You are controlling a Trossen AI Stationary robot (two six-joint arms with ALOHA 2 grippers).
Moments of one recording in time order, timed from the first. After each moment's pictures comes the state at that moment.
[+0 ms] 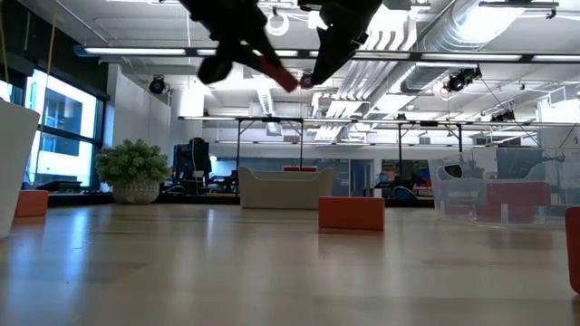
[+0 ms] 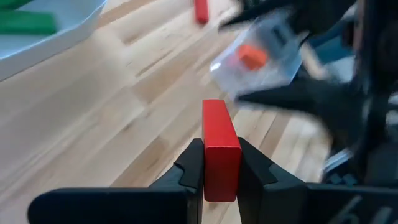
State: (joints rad) left arm 0.29 1.45 1.22 -0.51 0.08 -0.75; right arm 0.00 1.71 1.58 -0.86 0.41 -0.02
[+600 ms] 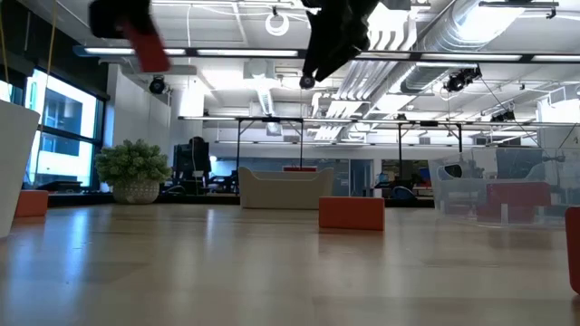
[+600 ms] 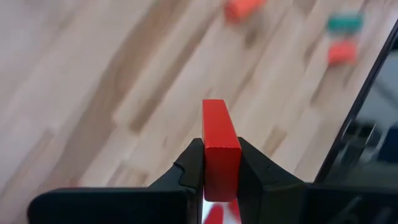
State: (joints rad) left arm -0.12 1.28 1.21 -1.07 -0.05 -0.85; right arm 0.03 1.71 1.58 -0.84 0.39 0.25
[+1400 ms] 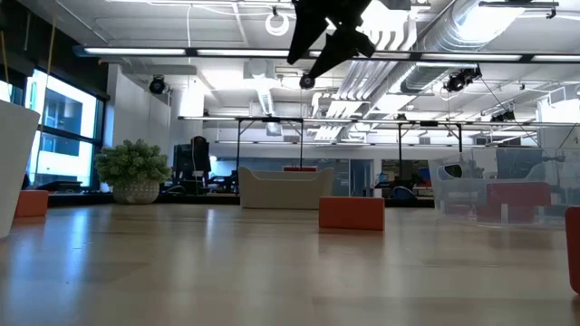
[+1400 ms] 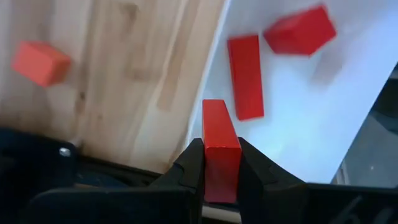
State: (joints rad) left arm -0.72 1.28 1.05 -1.22 0.00 -1.15; right arm 0.03 1.71 1.58 -0.76 0.36 0.58
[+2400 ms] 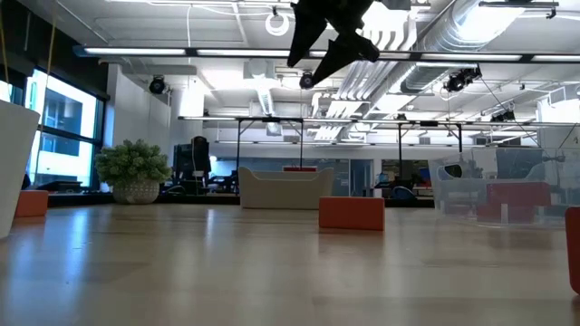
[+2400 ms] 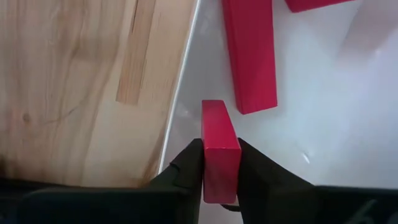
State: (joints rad) left arm -0.81 1.28 0.76 -0.87 0.05 -1.23; right arm 0.04 1.72 1.57 -0.77 0.32 0.70
